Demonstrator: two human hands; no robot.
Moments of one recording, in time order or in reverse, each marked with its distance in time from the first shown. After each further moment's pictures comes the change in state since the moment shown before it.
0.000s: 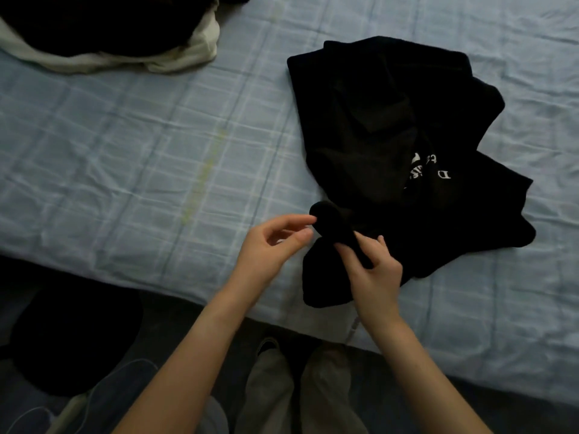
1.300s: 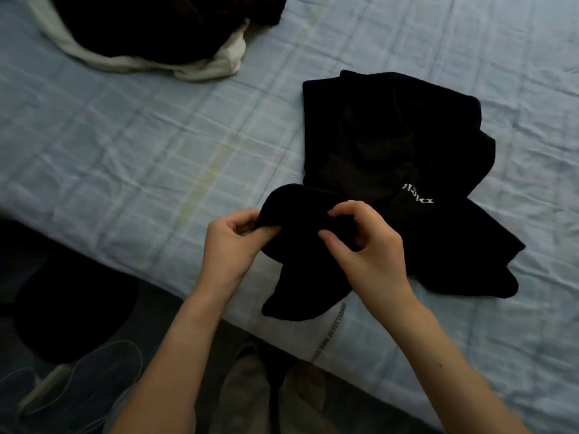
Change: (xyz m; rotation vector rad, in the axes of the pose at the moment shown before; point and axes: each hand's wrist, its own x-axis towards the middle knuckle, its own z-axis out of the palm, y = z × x) left_hand 0.000 0.041 0.018 -0.105 0.329 0.095; right_hand 0.076 -0.057 -0.060 0.011 -0.324 -0.245
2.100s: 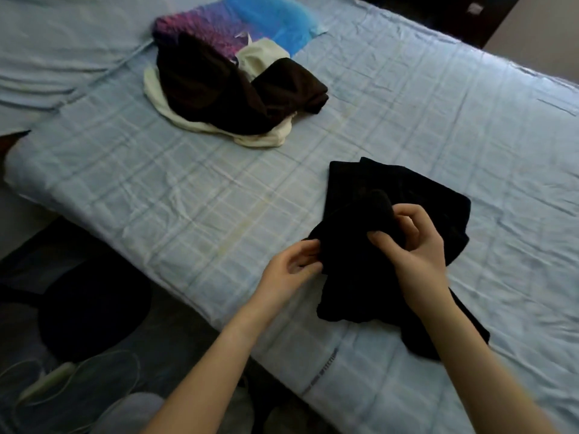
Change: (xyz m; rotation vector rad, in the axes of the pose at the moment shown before) left_hand -0.015 0.076 0.015 -0.012 -0.127 0.004; right_hand 0.071 -0.097 -0.077 0.416 -0.077 0.037
